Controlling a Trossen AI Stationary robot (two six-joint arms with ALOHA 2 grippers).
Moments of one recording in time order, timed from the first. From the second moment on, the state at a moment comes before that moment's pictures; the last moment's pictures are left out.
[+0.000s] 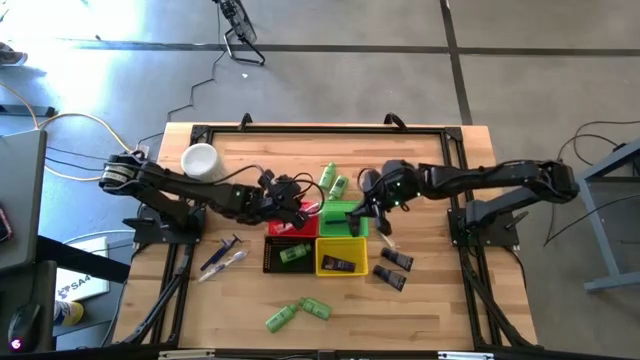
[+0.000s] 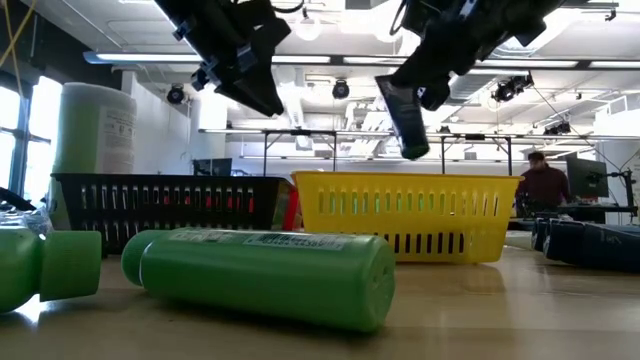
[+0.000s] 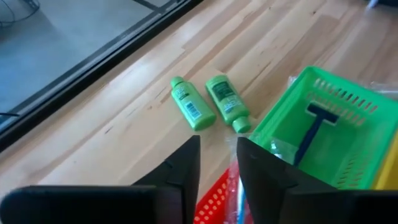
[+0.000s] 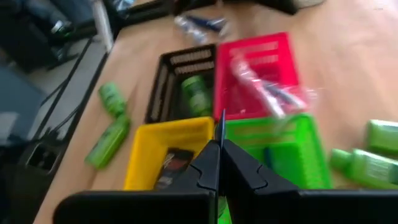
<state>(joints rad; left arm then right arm) -0.14 1.43 1.03 -0.37 -0.72 -0.55 -0.10 1.27 0.82 -0.12 -0.34 0.14</state>
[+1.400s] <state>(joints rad) -0.15 1.43 1.03 -0.37 -0.72 -0.55 0.08 1.48 0.82 -0.01 -0.41 -0.17</state>
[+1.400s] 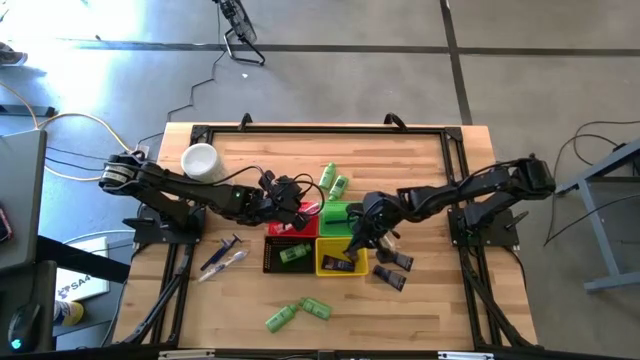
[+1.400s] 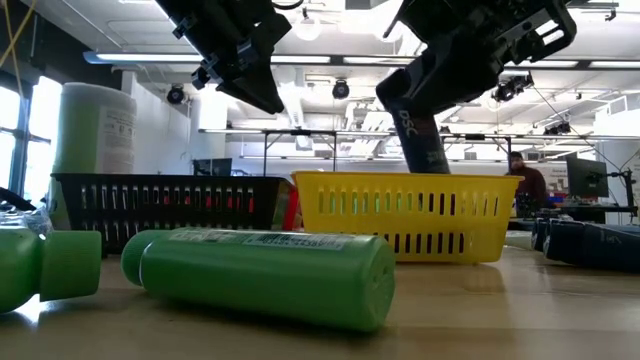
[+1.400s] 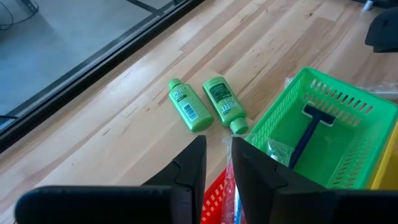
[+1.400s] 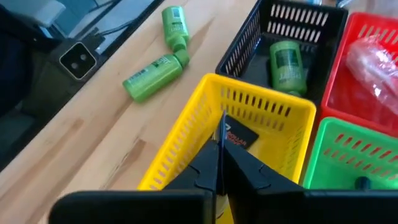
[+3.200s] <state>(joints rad) -0.15 1.43 1.03 -0.32 -0.64 -0.53 0.08 1.15 0.82 -0.42 0.07 -0.05</state>
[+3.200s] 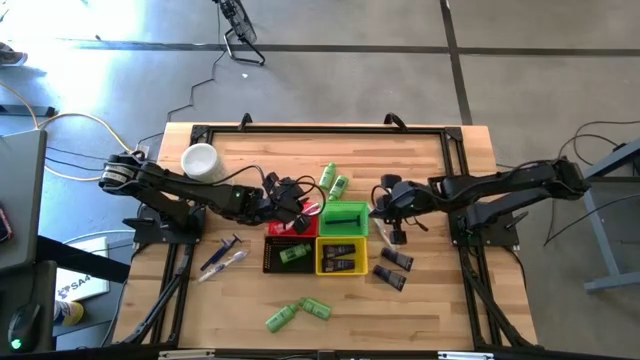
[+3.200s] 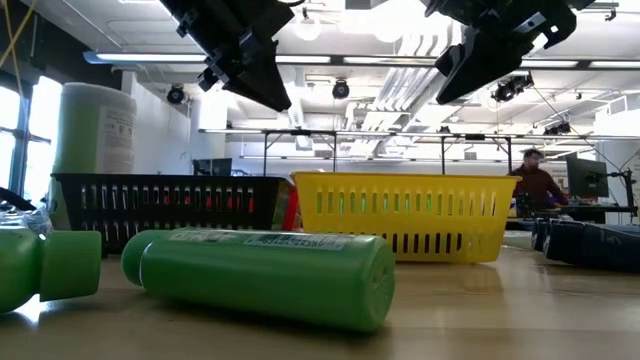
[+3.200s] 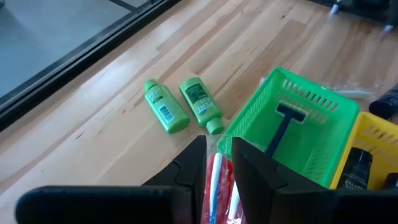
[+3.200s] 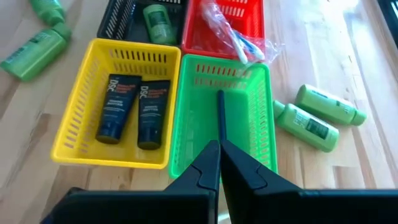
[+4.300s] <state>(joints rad) -0.16 1.43 0.92 -0.35 -0.52 -0.56 -0.16 1.15 0.82 -0.43 -0.01 -0.14</state>
